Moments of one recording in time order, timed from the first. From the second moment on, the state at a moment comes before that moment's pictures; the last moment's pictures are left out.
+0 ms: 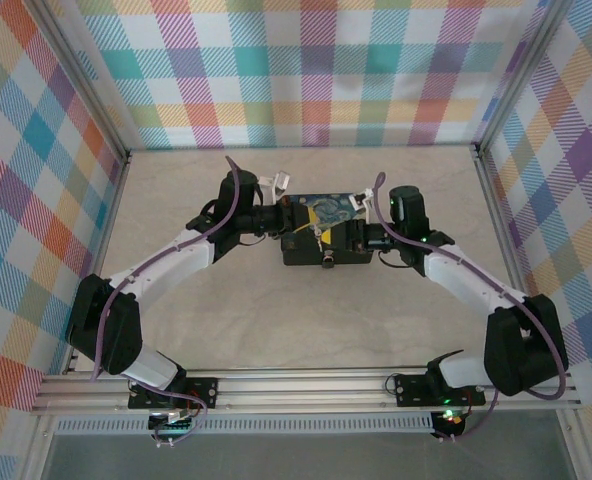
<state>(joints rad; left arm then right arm) -0.53 1.51 1.12 -0.03 0.69 -0.90 0.37 1.34 0.87 -0.05 -0.93 0.61</state>
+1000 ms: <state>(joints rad) -0.53 1.51 1.11 0.05 0.69 -0.95 0.37 1.33 0.83 0.19 -0.90 0.80</state>
